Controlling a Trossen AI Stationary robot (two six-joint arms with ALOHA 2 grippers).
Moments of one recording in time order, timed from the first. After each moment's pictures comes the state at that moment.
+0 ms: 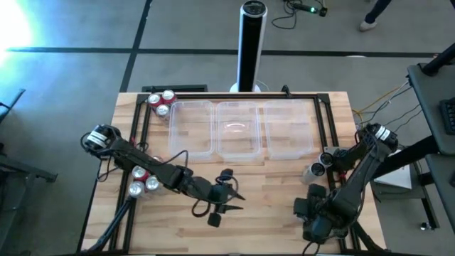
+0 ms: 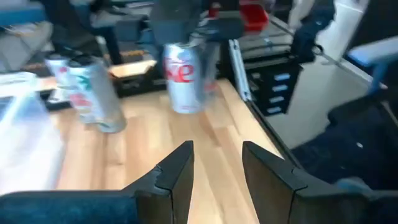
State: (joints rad) left arm -0.44 1.69 1.16 0.21 -0.18 -0.04; right arm 0.90 1.61 1.33 -1.21 0.04 1.17
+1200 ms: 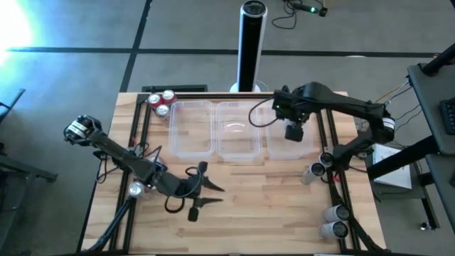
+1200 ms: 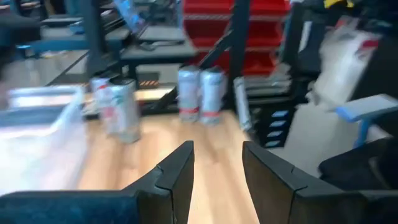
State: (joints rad) left arm -0.53 1.40 0.89 0.32 -0.37 -0.11; right arm -0.33 1.51 1.53 -1.55 0.18 -0.06
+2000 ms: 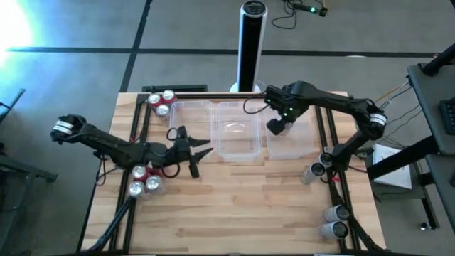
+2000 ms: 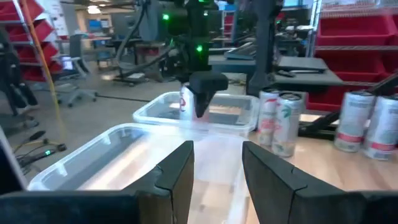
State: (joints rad) left arm -0.25 1.15 0.51 0.63 -0.59 0.00; right arm -0.49 1.61 1.38 -1.31 0.03 0.38
